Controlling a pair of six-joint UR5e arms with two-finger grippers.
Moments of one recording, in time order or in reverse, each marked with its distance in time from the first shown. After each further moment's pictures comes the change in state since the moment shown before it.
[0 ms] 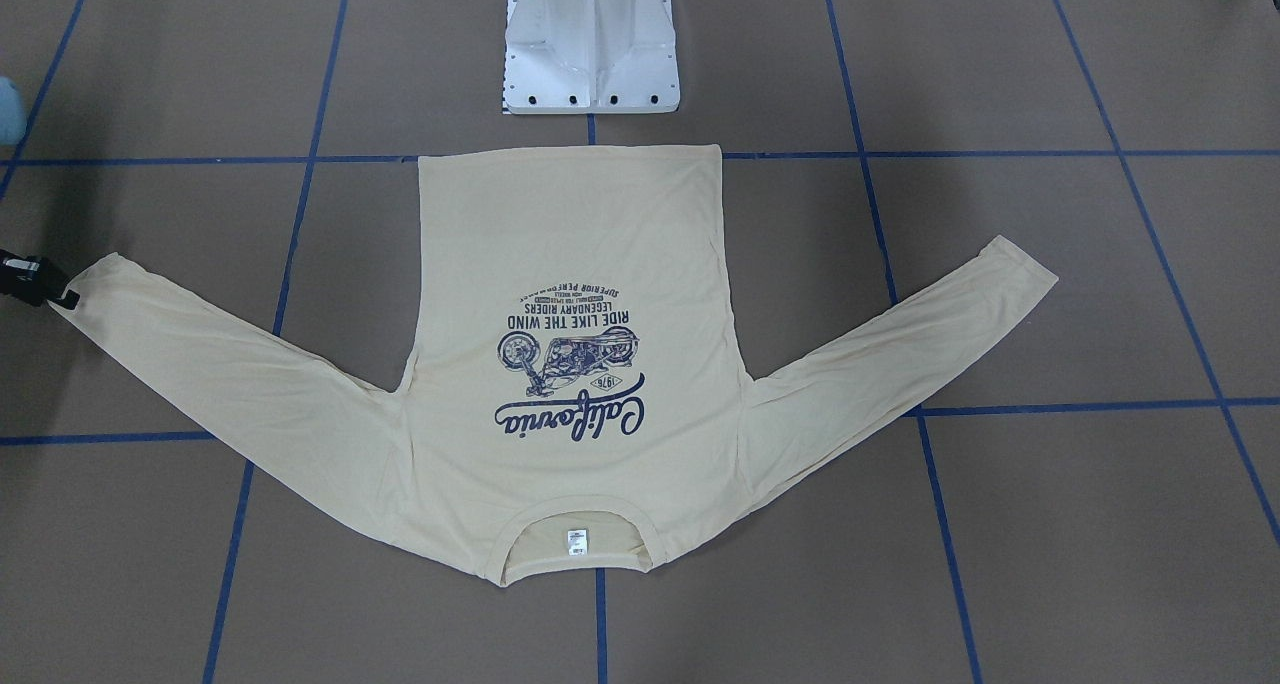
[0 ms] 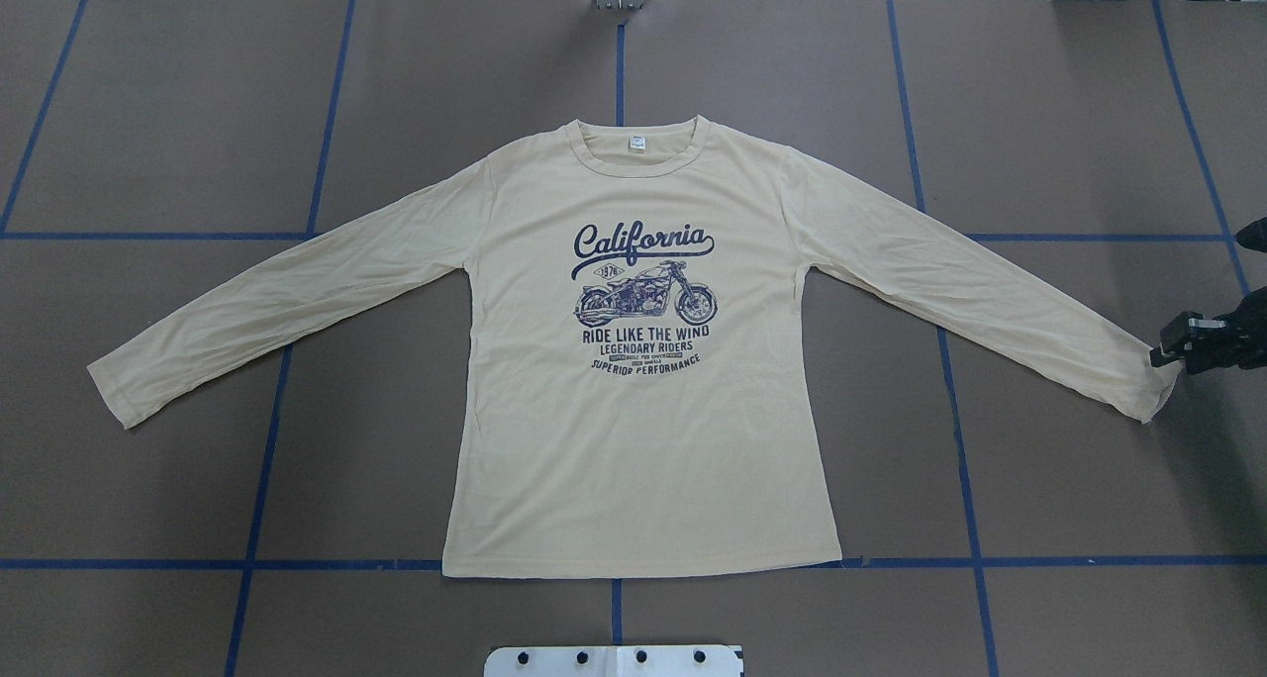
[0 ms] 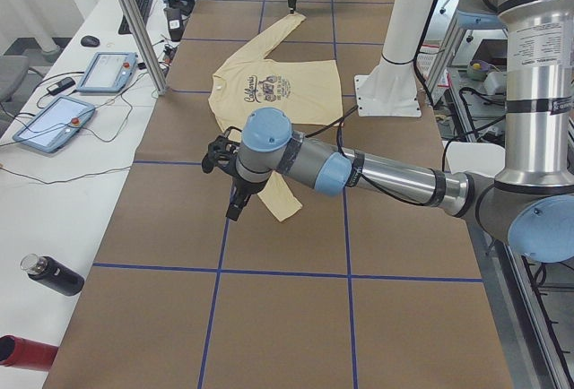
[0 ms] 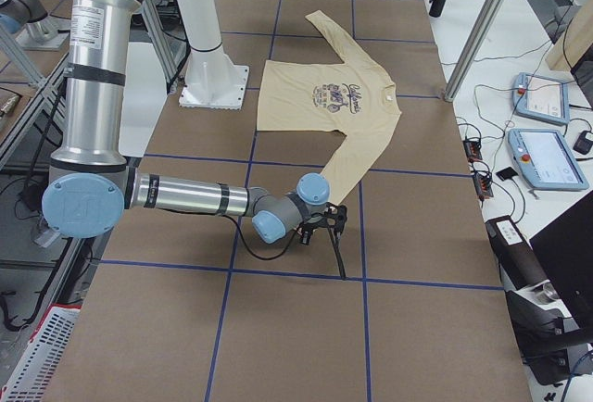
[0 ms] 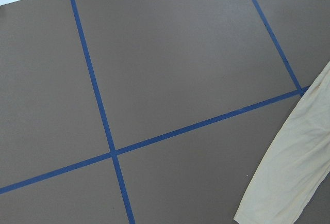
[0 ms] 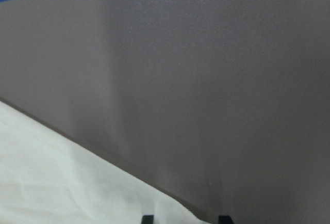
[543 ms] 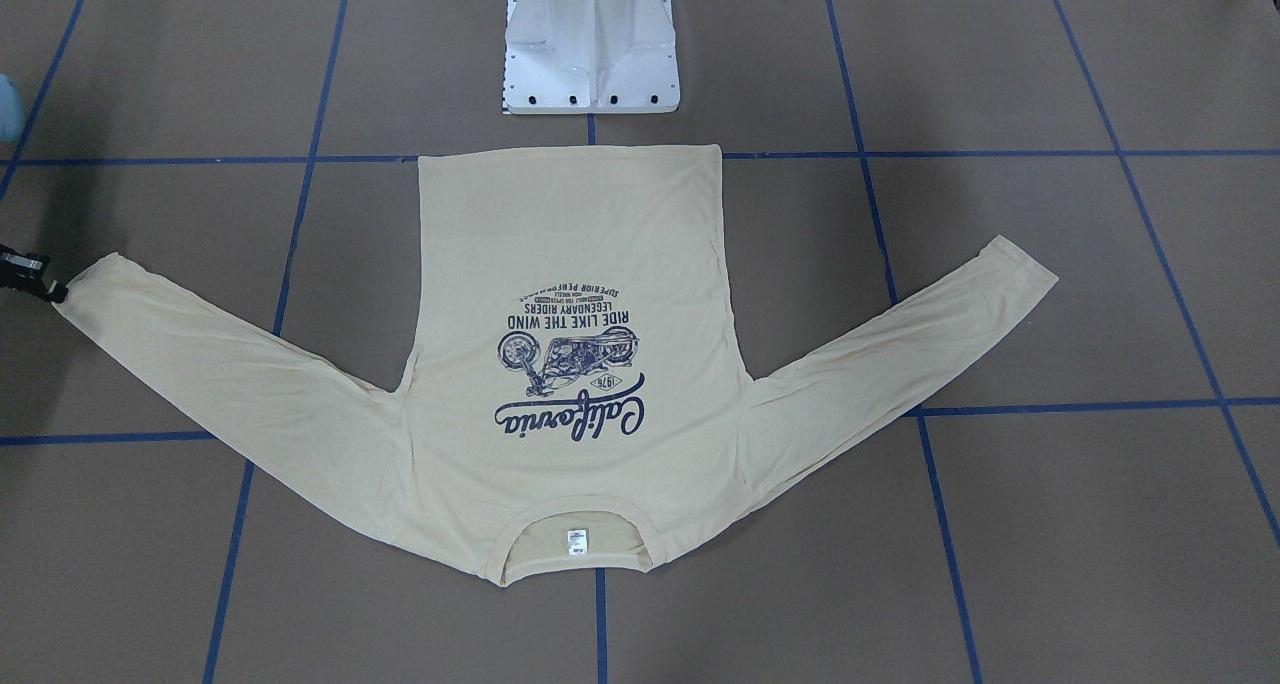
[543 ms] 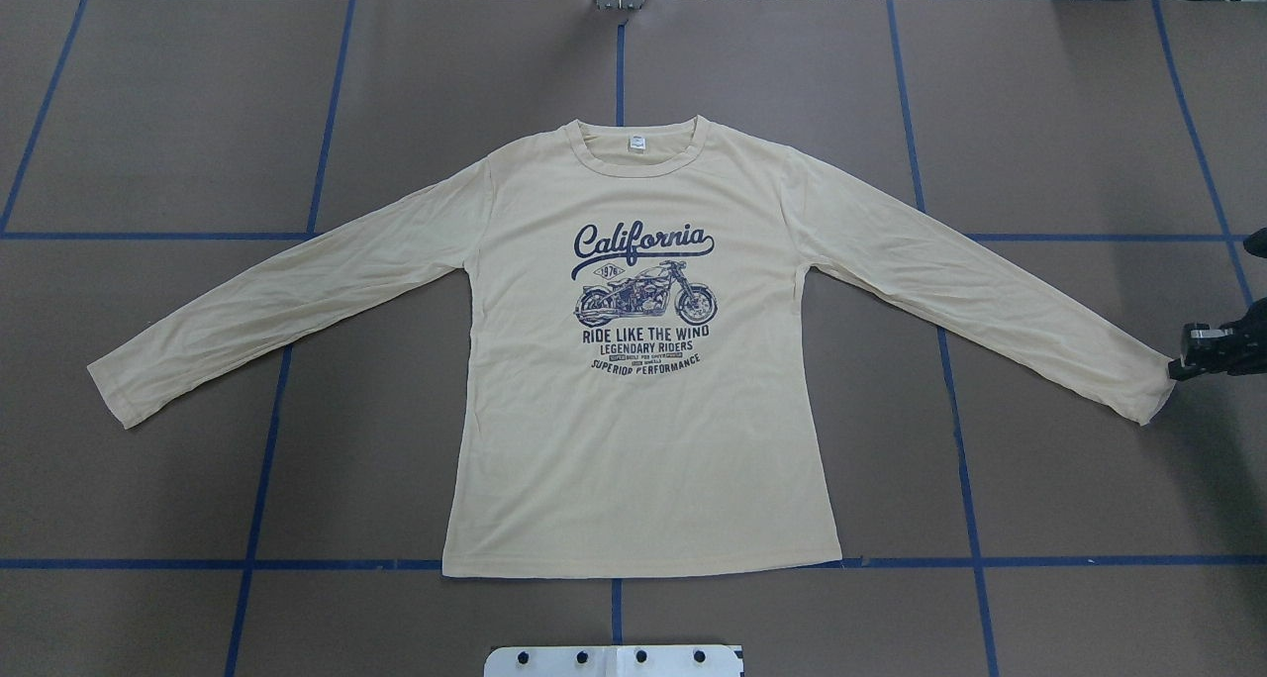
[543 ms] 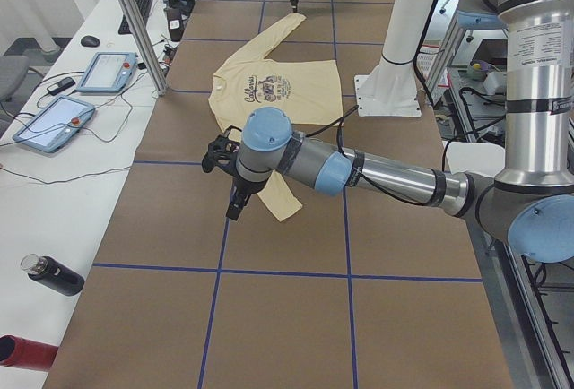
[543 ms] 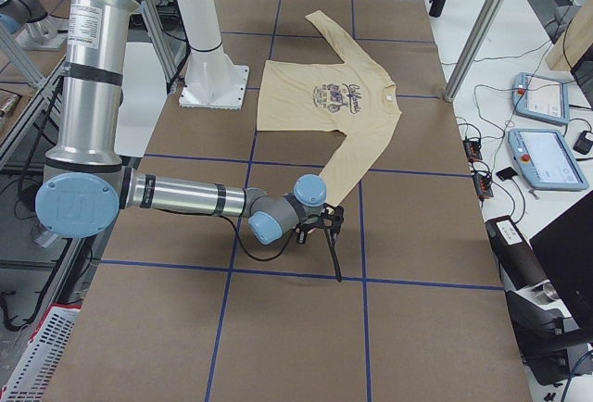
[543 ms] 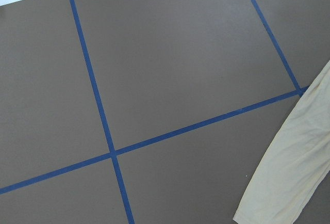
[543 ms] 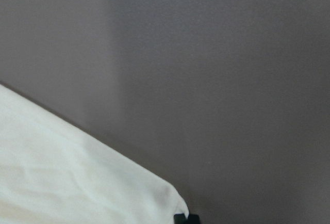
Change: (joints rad) left arm 0.000 0.000 -0.003 0.000 -0.001 0.000; right arm 0.003 -0.021 0.034 0.000 0.026 0.014
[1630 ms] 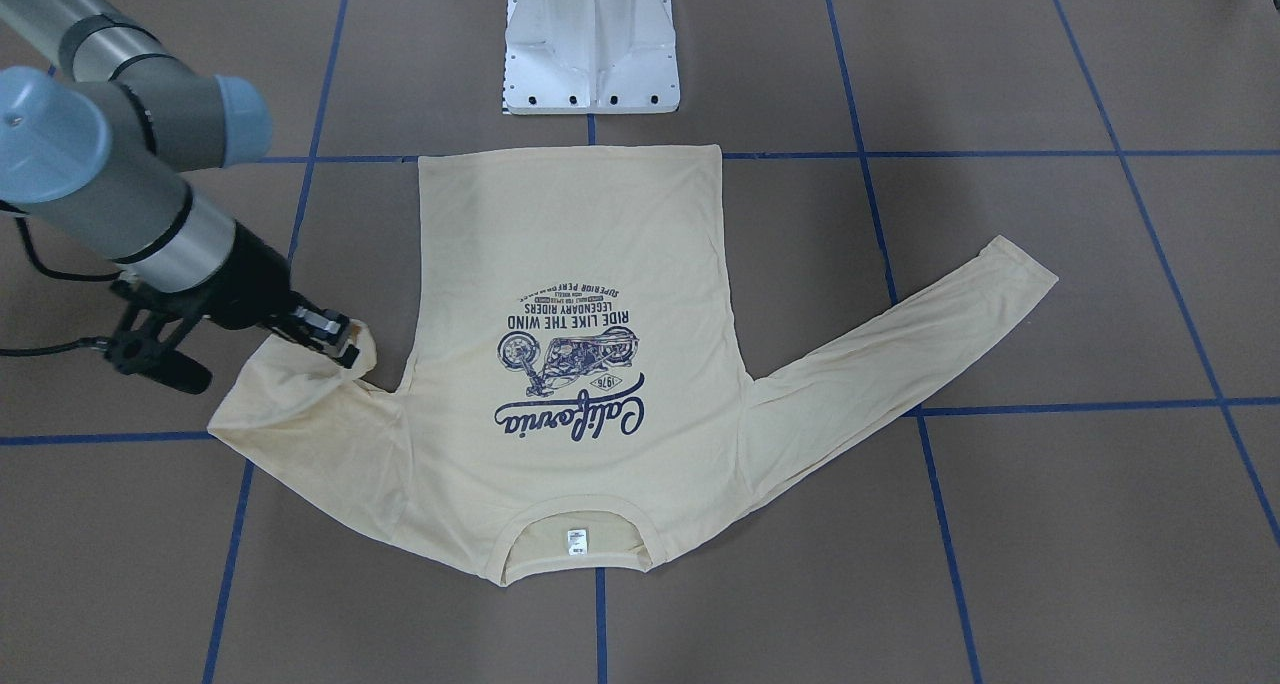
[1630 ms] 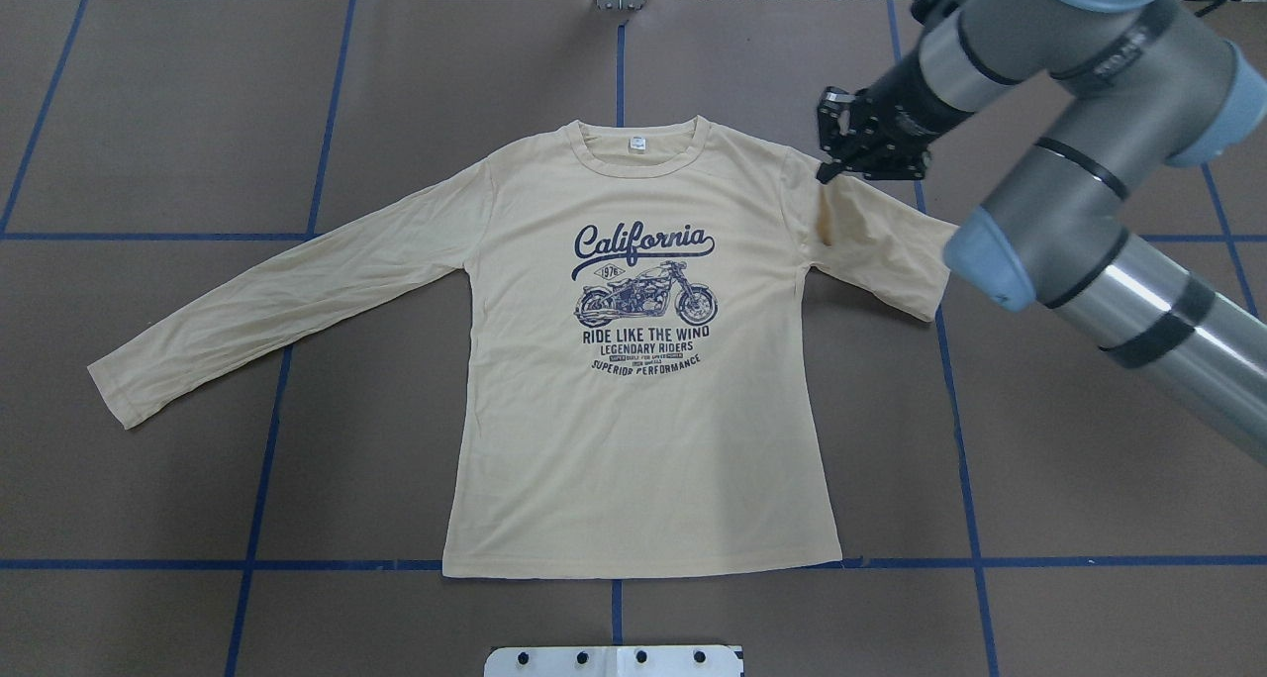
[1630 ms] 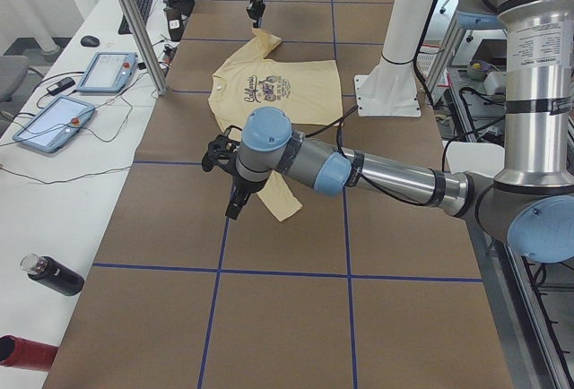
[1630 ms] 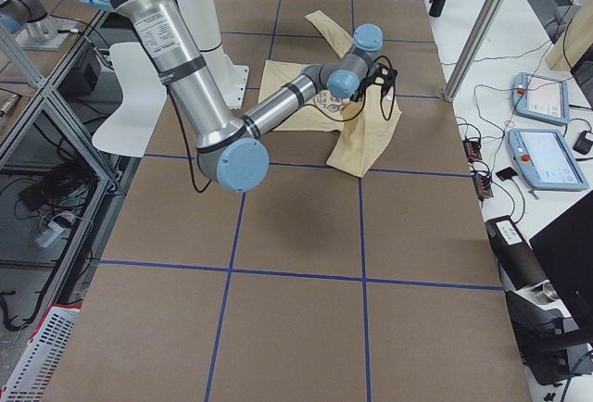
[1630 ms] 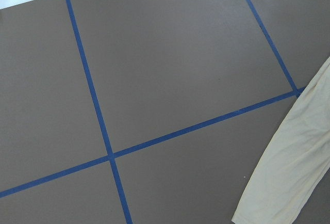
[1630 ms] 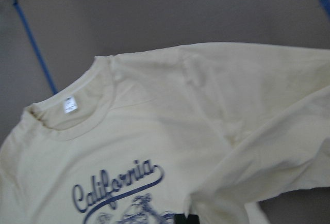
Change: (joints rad) left arm 0.003 0.000 0.004 -0.009 -0.002 0.001; right arm -0.181 0.754 0.082 -0.397 -0.119 0.660
